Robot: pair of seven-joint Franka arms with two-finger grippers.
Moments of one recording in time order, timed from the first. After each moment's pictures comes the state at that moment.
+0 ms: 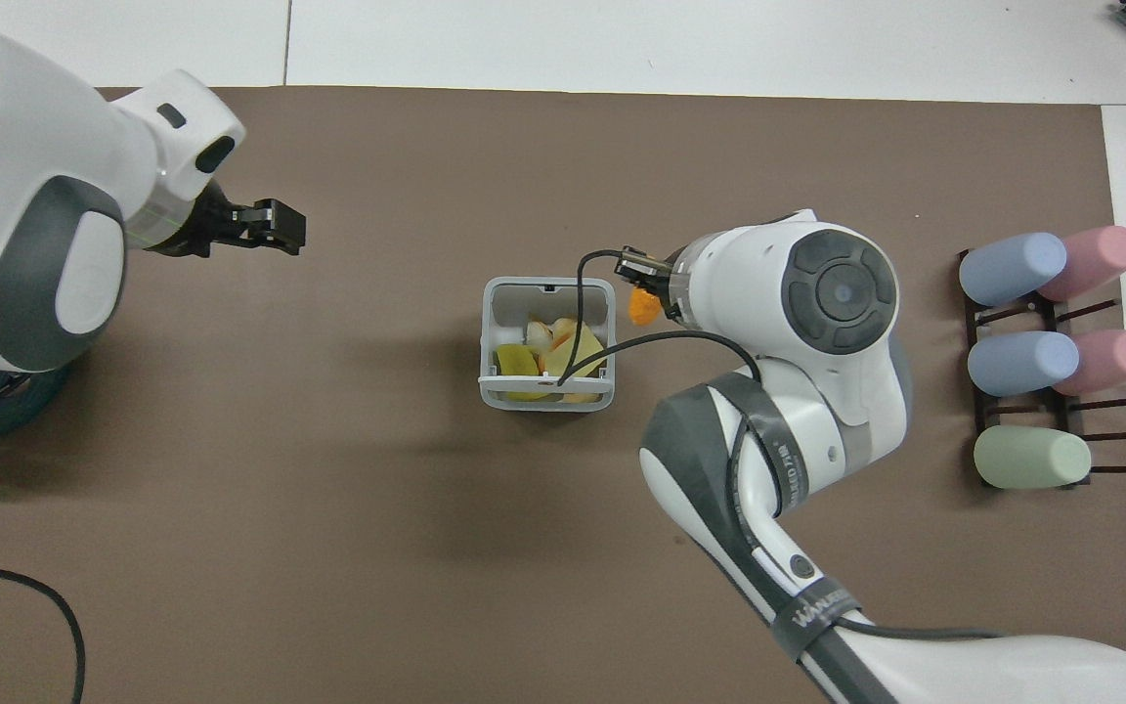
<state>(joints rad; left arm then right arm) -0.25 0.22 0.08 -1.58 -0.05 1.88 -0.10 0.43 0.24 0.03 -1.81 0.04 2.36 0.80</state>
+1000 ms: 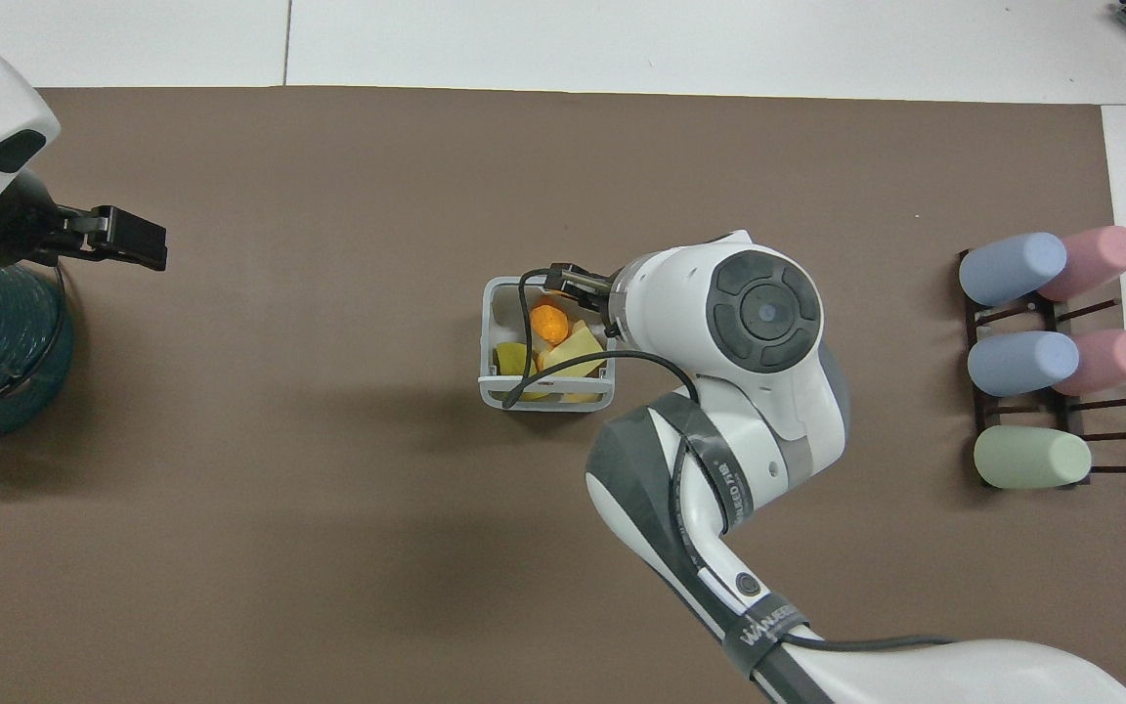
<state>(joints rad) -0.18 0.11 0.07 -1.52 -0.01 1.69 0.00 0.47 0.26 0.01 -1.79 0.06 2.35 0.82</state>
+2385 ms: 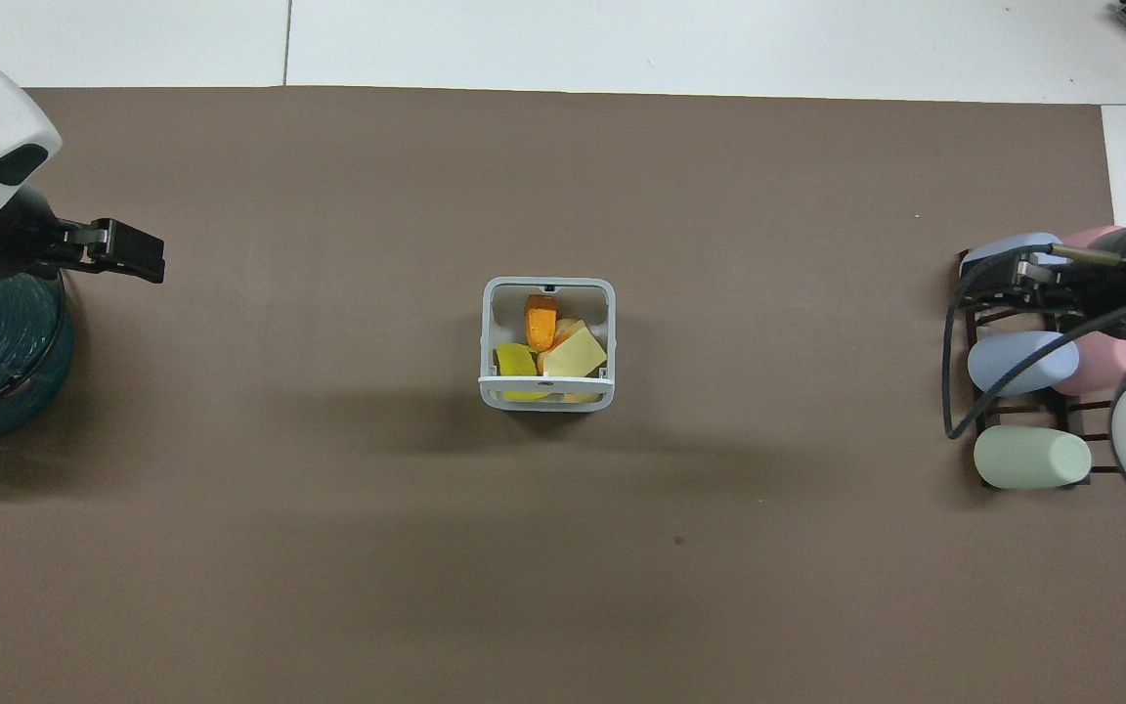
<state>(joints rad) -0.17 0.11 0.07 -1.55 -0.01 1.69 0.00 0.02 -0.05 0.00 -1.73 0.00 1.73 0.27</state>
